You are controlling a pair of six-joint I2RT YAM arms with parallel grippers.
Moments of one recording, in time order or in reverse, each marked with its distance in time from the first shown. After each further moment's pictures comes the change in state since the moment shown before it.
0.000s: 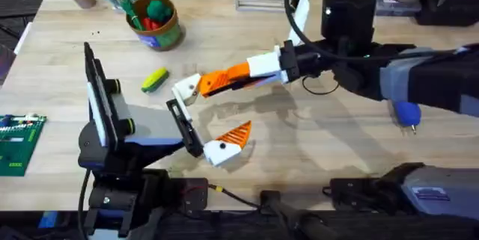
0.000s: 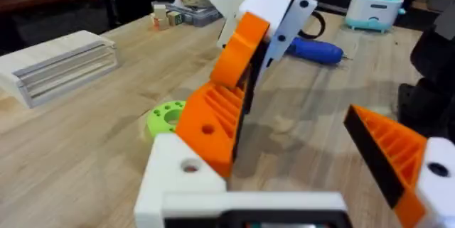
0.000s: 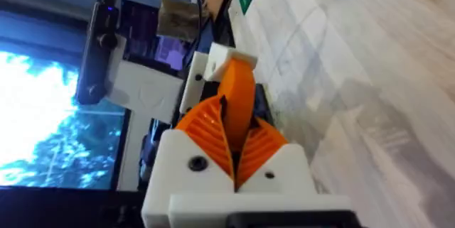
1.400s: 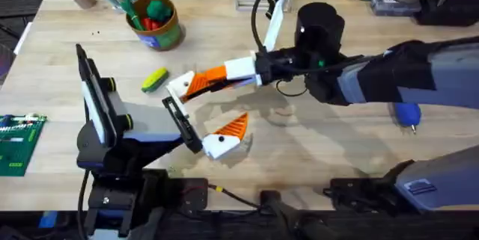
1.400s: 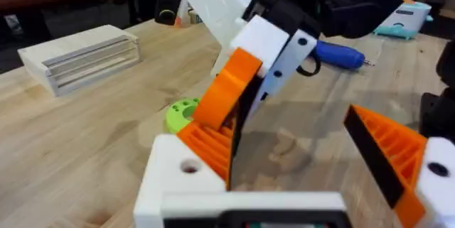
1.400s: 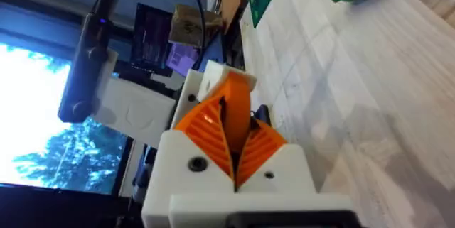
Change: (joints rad) left arm 0.010 0.000 0.000 0.007 -0.060 -0.020; right arm 0.113 0.211 -0.003 0.454 0.089 0.216
